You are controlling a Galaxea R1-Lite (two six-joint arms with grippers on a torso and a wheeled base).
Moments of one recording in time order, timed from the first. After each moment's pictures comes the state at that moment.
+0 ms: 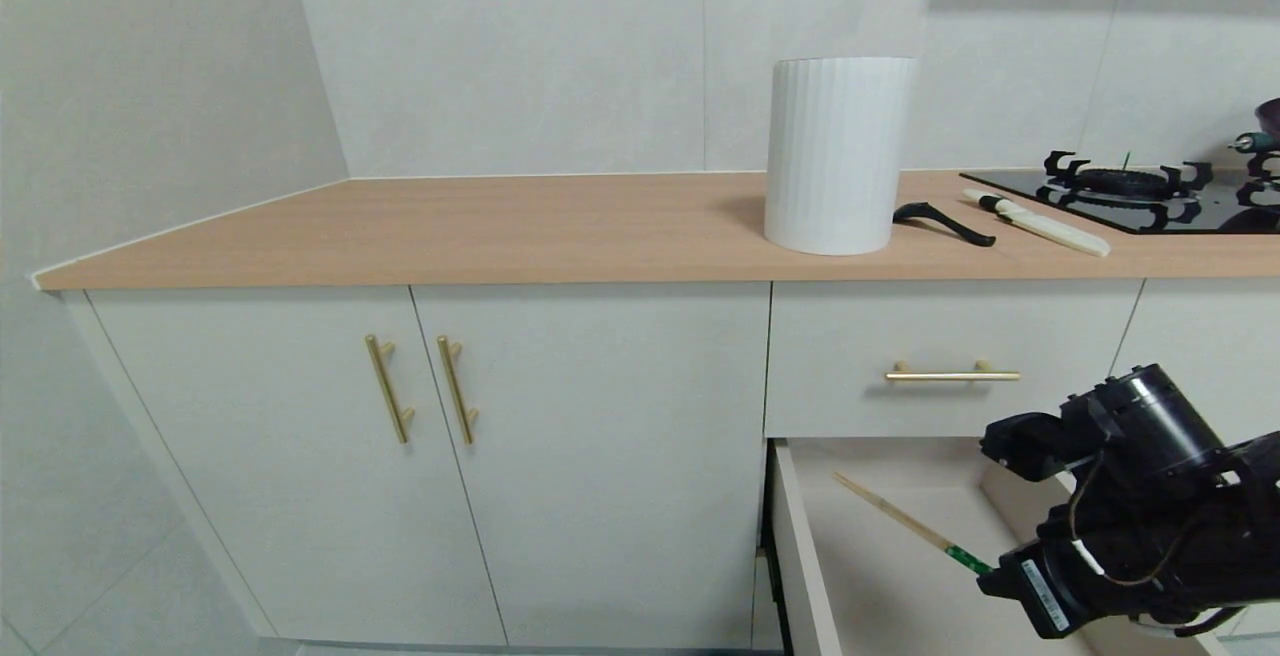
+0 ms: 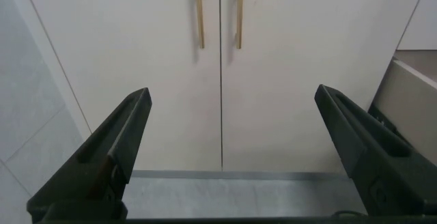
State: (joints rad) left arm 0.00 0.00 0.00 0.00 0.00 0.00; right arm 0.39 1.61 -0.65 0.06 0.04 0.03
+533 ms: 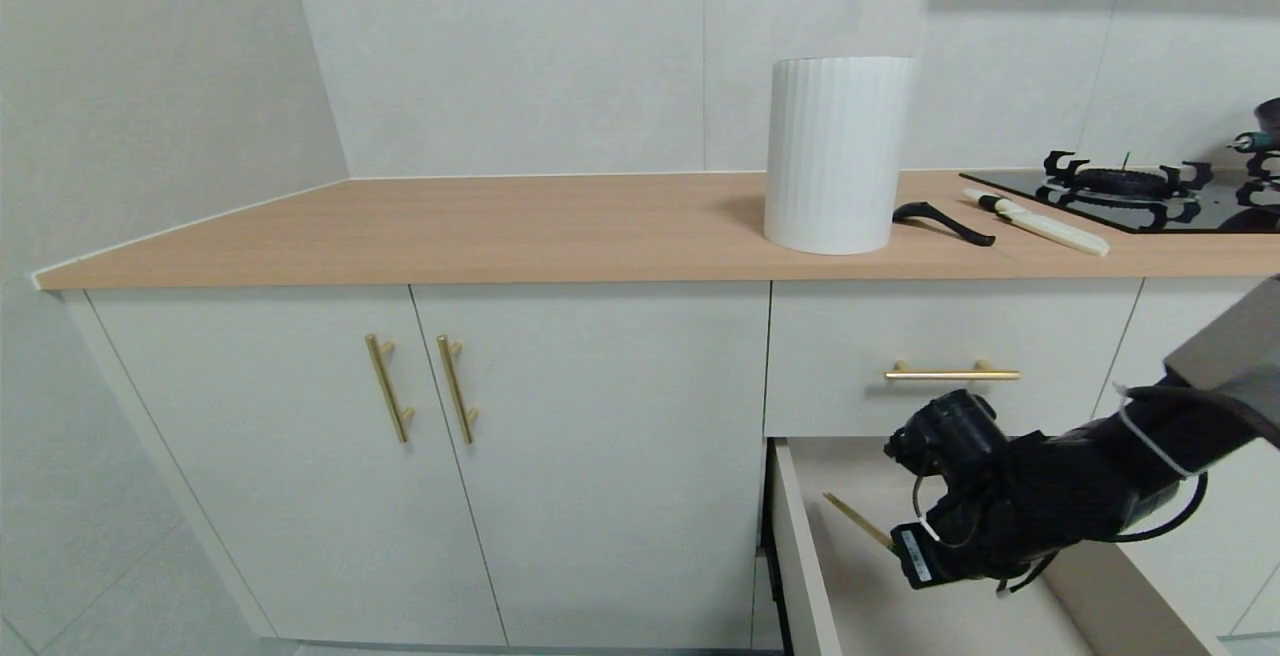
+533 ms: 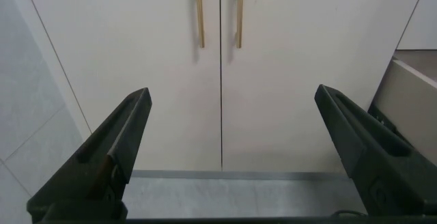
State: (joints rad) left arm 0.00 0.00 0.00 0.00 0.00 0.00; right arm 0.38 2.09 -0.86 -0.06 -0.05 0.20
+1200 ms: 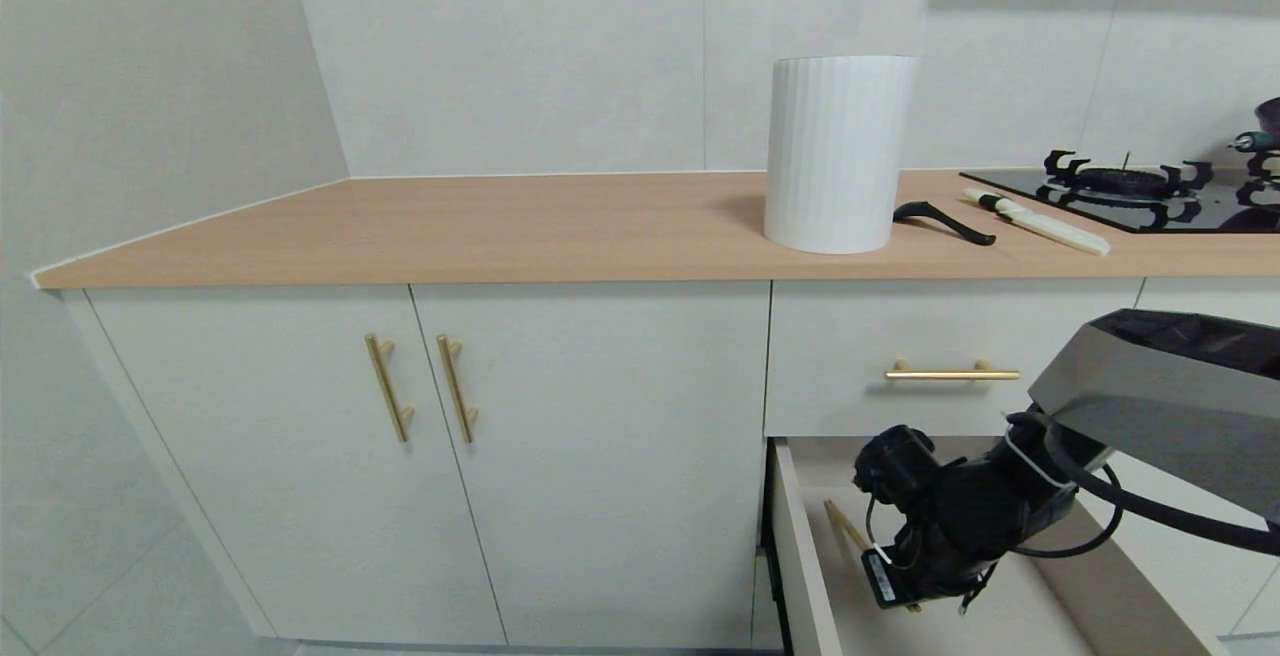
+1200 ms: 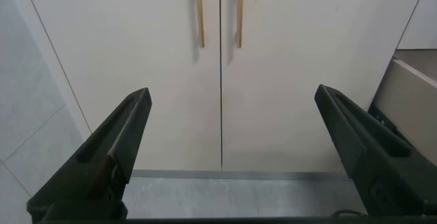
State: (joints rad) left arm 0.00 0.00 0.00 0.00 0.00 0.00; right arm 0.42 2.30 -0.97 -0.05 -0.13 0.26
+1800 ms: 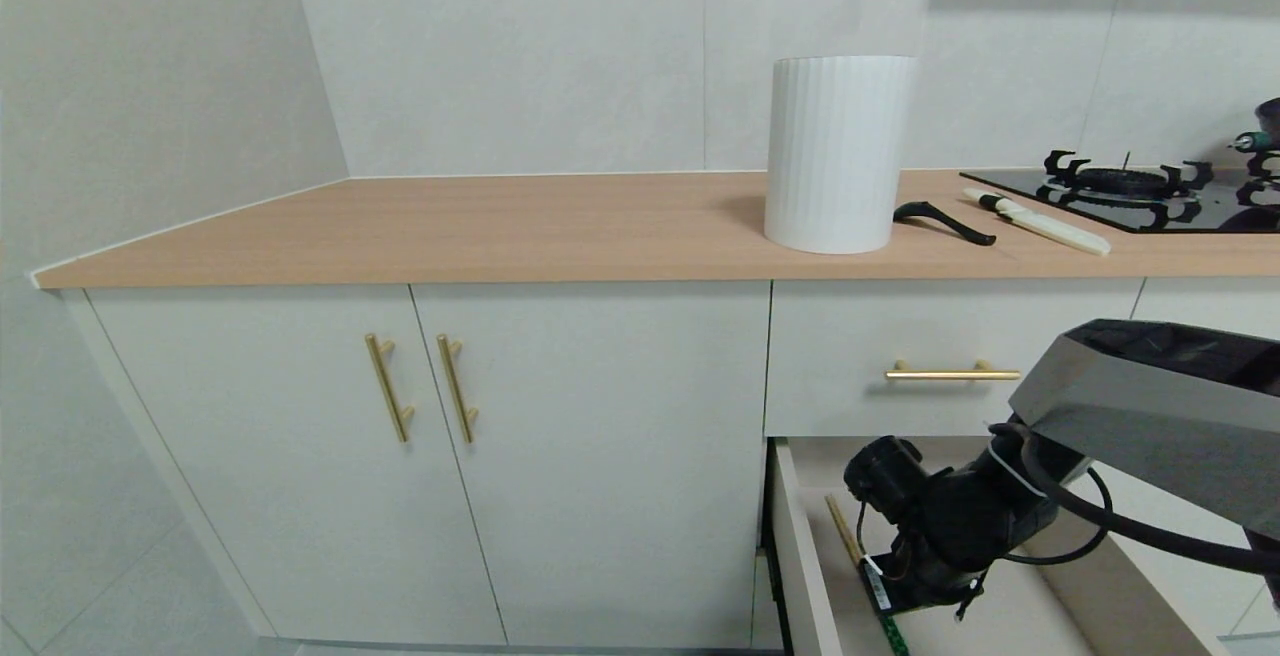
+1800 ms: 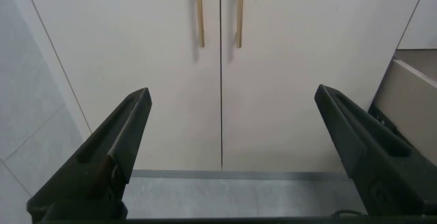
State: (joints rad) left arm 0.00 0.00 0.00 0.00 0.00 0.00; right arm 0.45 2.33 -0.98 -0.05 -0.20 0.29
